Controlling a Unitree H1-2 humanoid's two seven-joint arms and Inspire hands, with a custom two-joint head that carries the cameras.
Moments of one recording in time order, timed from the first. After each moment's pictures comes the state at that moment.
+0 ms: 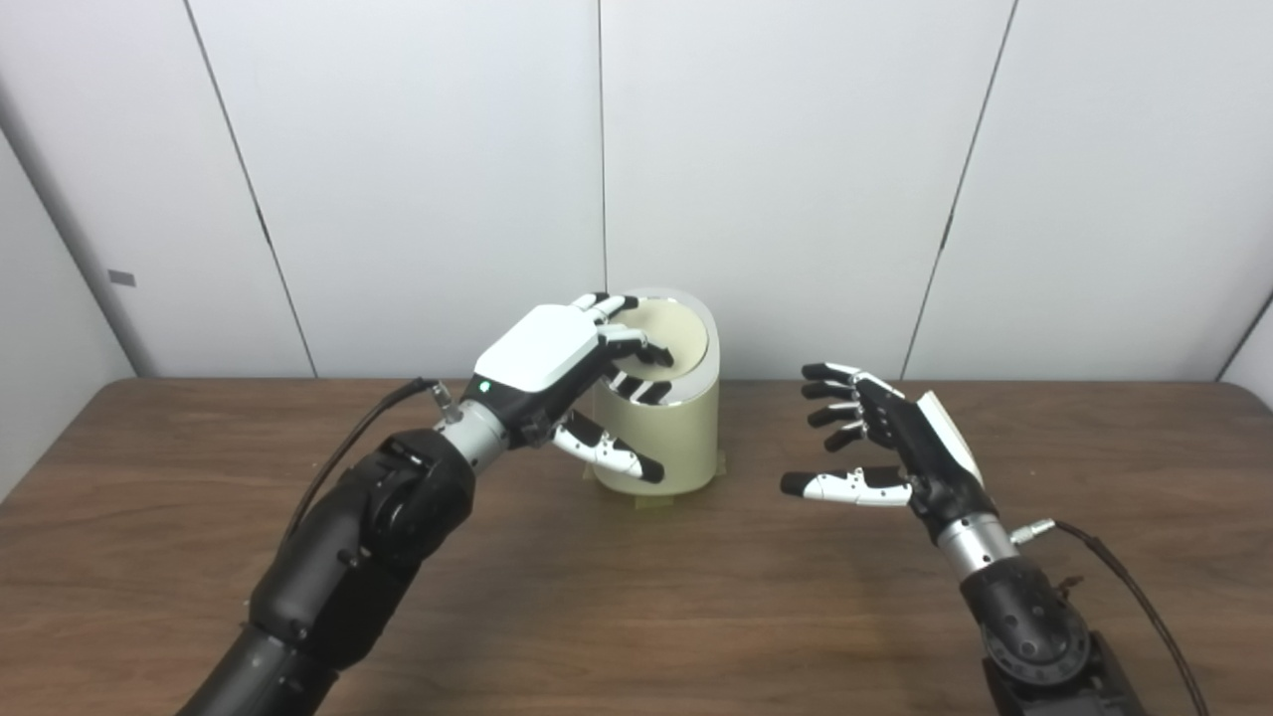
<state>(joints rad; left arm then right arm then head) -0.66 0.34 -0.39 0.23 0.77 -0.24 -0.17 -0.36 -0.22 0.04 0.14 -0.25 -0.05 0.05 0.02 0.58</state>
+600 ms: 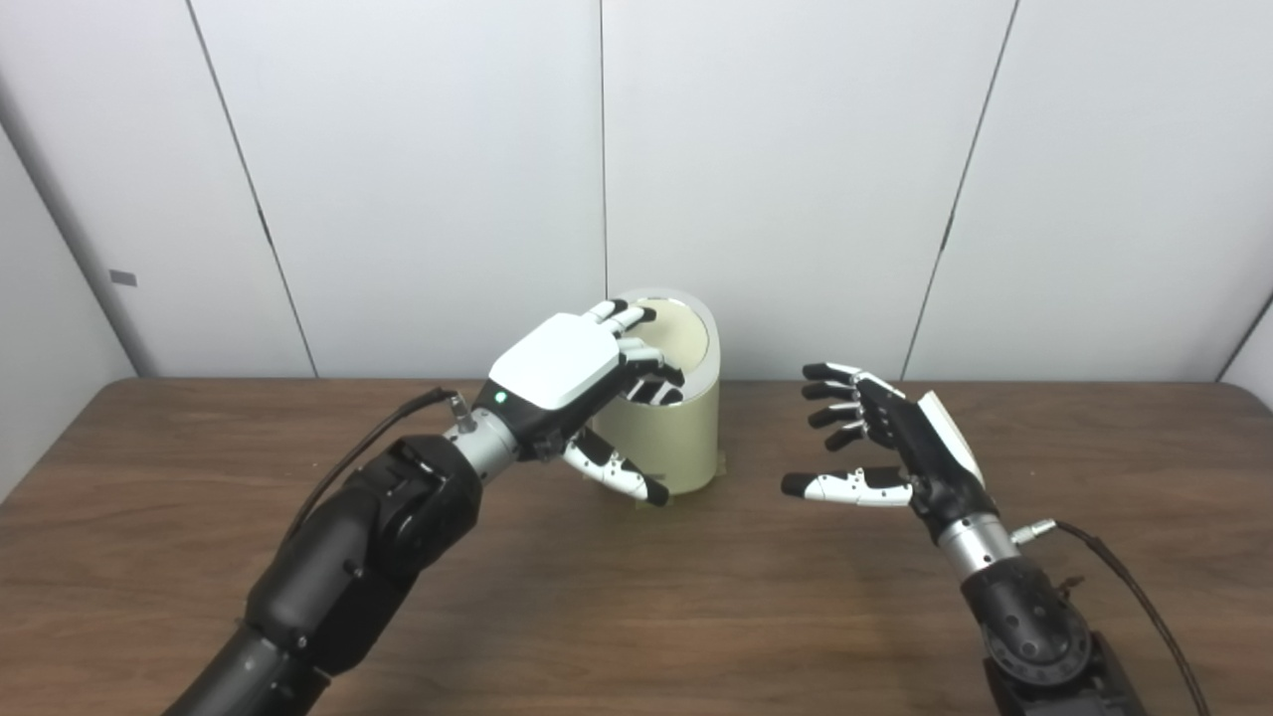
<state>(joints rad) -0.62 0.35 -0.38 0.20 0.76 -0.26 -0.12 -0.36 -0.22 0.04 0.14 -0.25 -0.05 0.05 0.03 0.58</state>
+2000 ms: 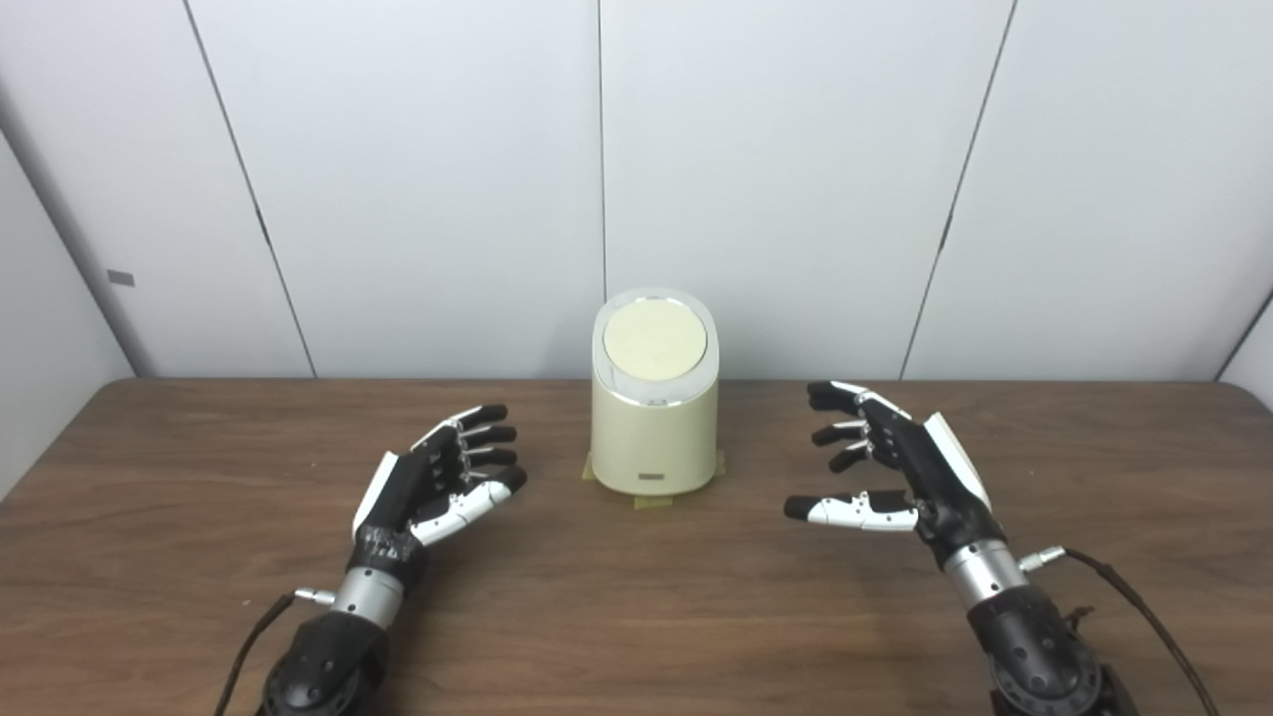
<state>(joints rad) -0.31 0.18 0.04 0.31 -0.06 -0.17 -0.17 -0.30 -0.21 0.04 0.08 -0.26 -0.04 0.05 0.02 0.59</state>
